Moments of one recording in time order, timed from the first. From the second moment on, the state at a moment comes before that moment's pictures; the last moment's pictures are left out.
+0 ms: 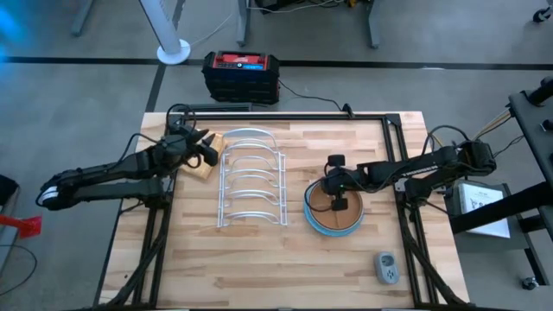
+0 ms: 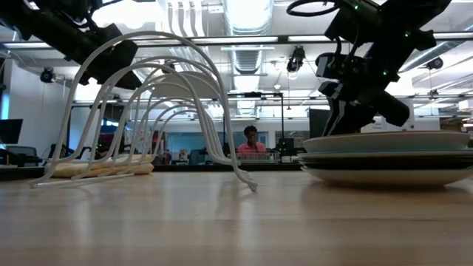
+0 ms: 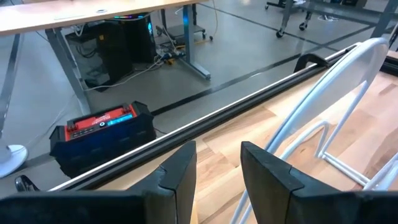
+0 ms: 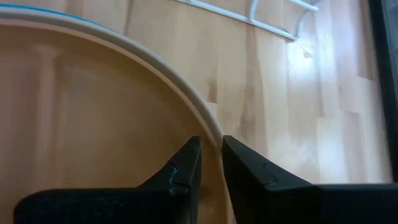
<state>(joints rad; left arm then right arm) 0.34 0.66 0.47 -0.20 -0.59 -0.22 0.02 1.35 0.65 -0.27 0.30 -0.27</state>
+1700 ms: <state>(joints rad) 0.34 0.66 0.47 -0.17 -0.59 -0.19 0.02 1.35 0.63 -0.31 0.25 -0.25</state>
